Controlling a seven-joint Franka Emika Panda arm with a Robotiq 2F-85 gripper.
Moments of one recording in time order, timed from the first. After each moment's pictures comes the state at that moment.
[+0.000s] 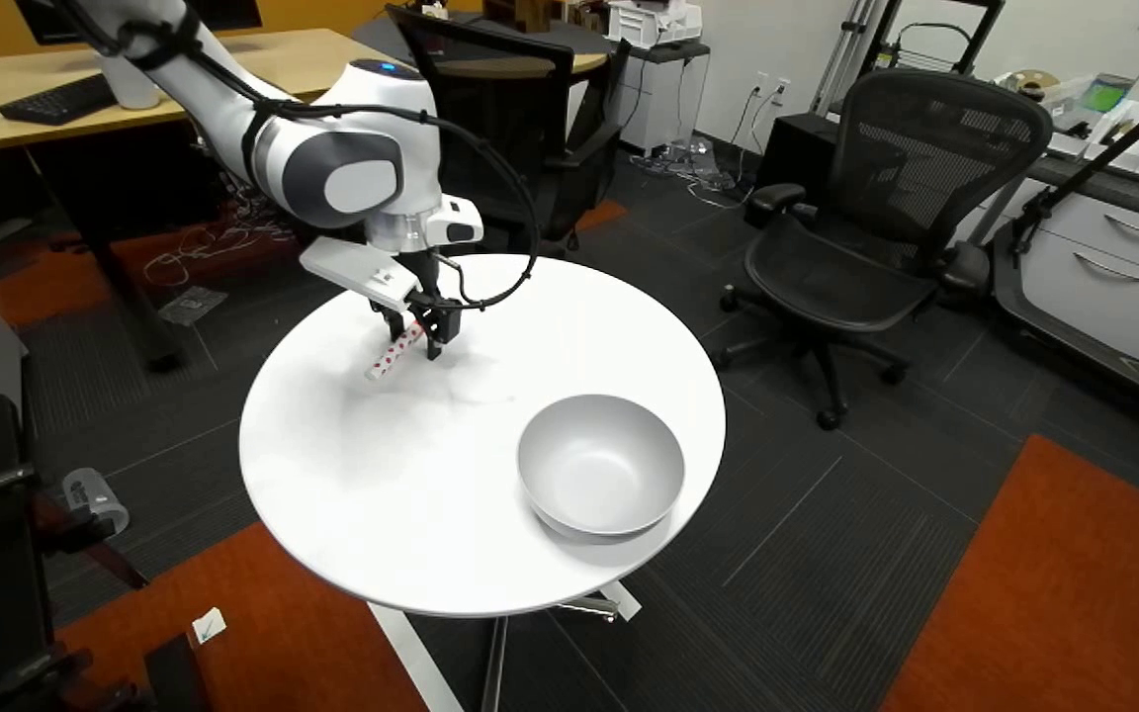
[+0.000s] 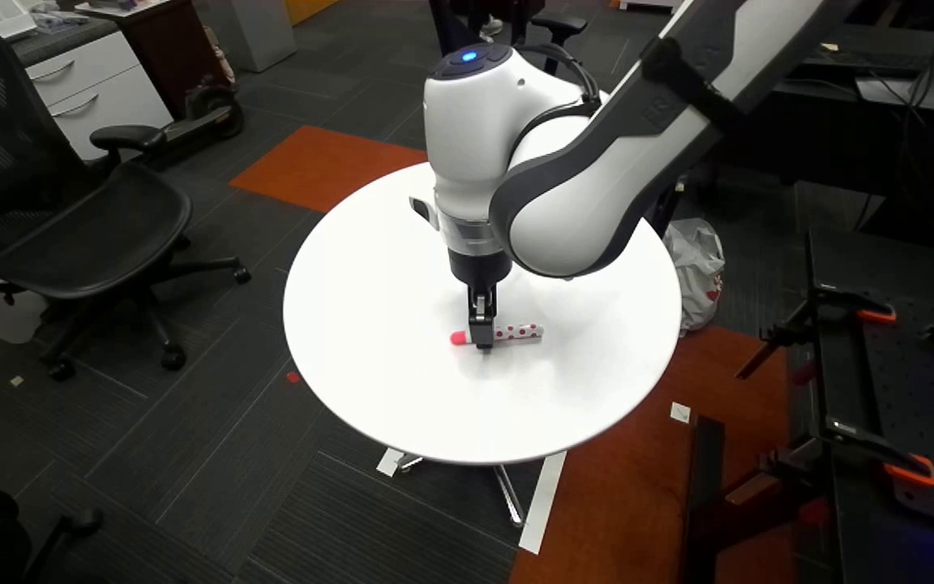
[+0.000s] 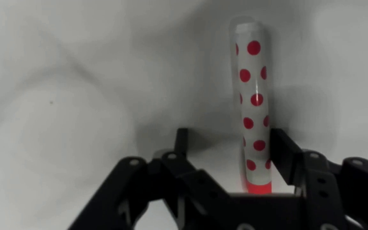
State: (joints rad) arm 0.04 0.71 0.07 -1.89 -0.05 2.58 -0.23
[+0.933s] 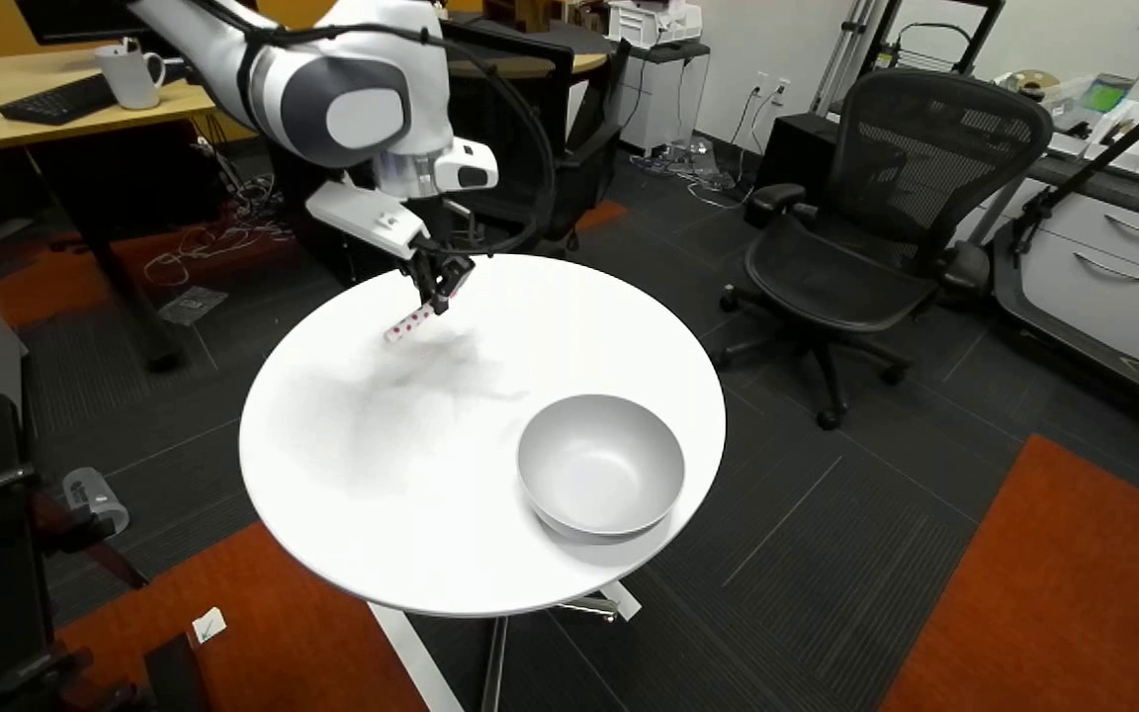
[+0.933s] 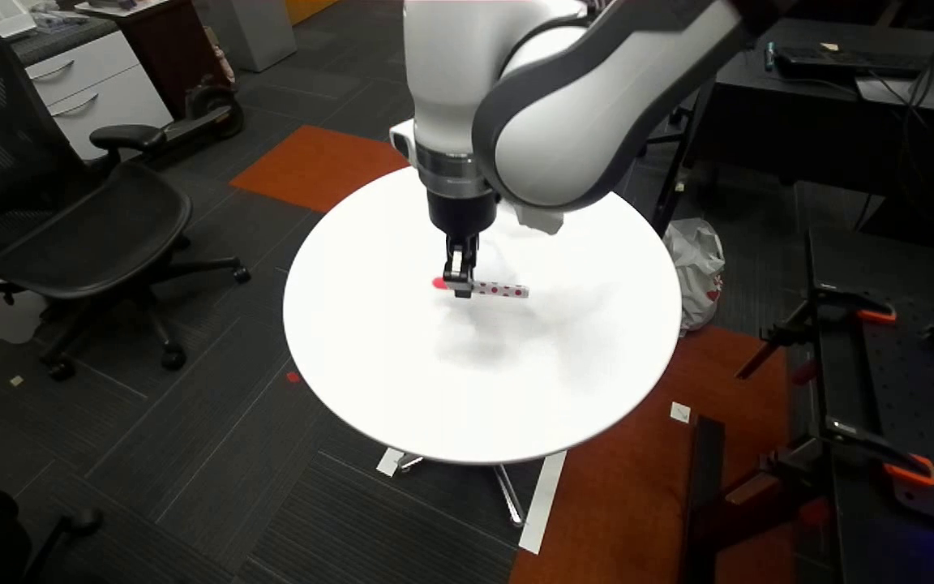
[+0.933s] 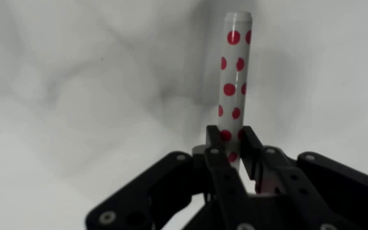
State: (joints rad) arm 0.04 0.61 0.06 -1.87 -0.05 2.52 -0.15
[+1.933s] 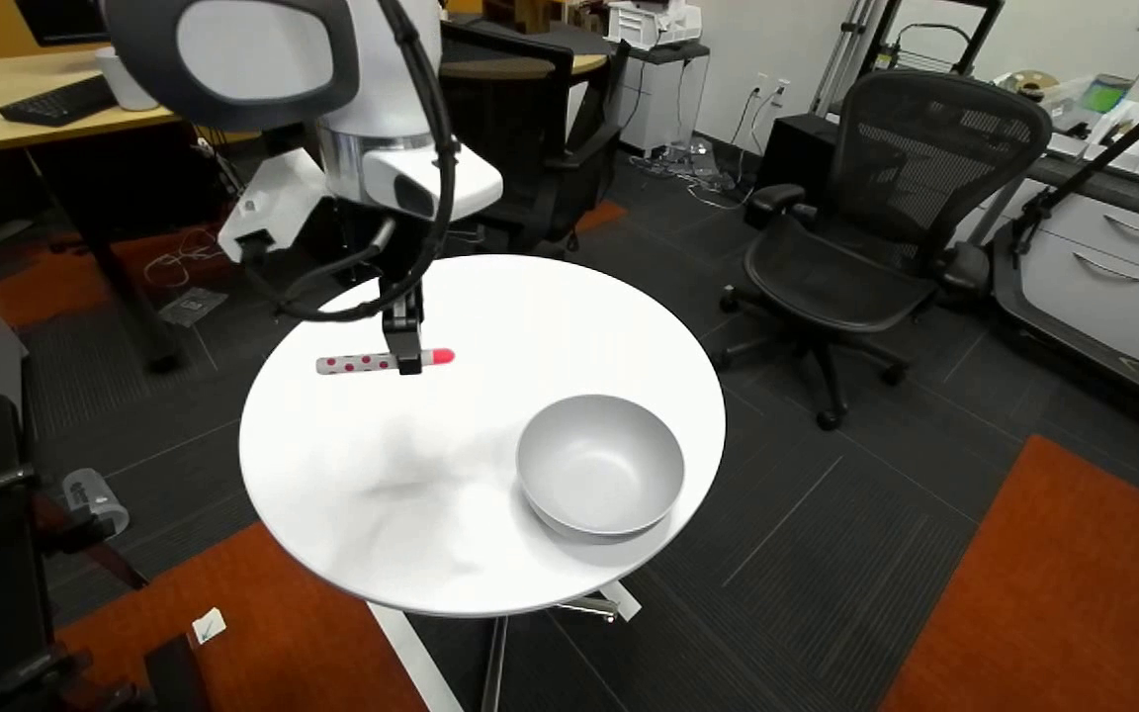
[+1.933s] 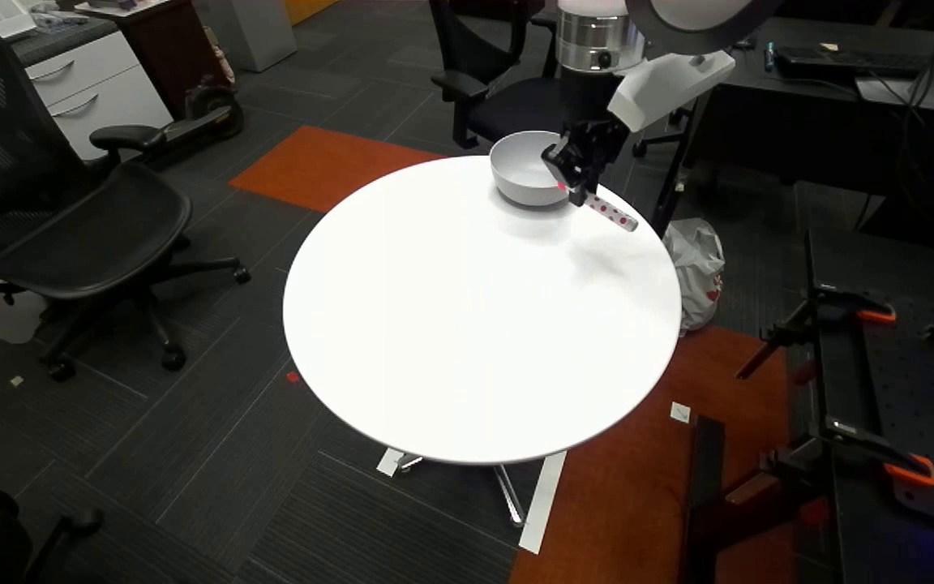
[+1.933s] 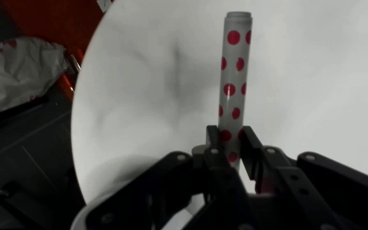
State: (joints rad) arm -0.01 0.26 -0.13 -2.21 -0.01 2.43 0.38
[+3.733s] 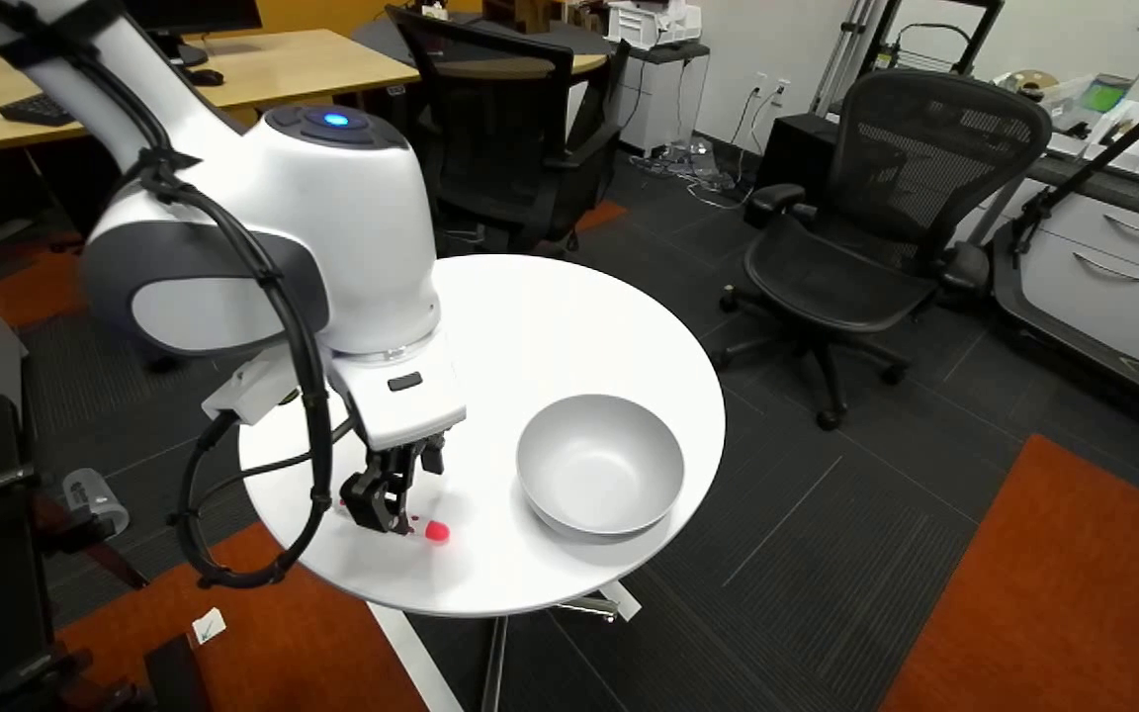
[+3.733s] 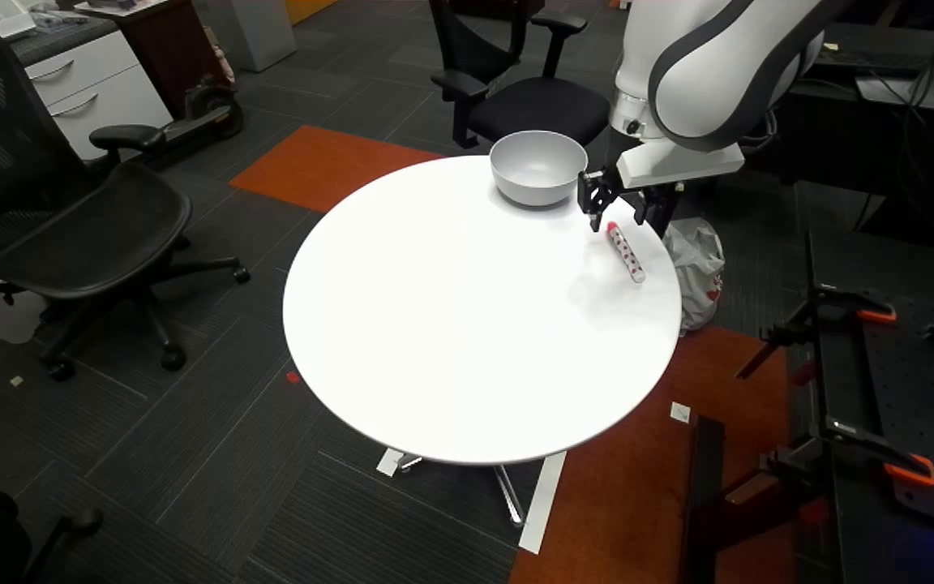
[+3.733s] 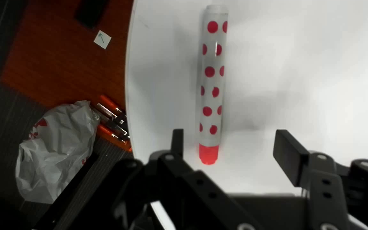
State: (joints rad) arm -0.02 0.41 -0.26 -2.36 0.15 2.76 0.60
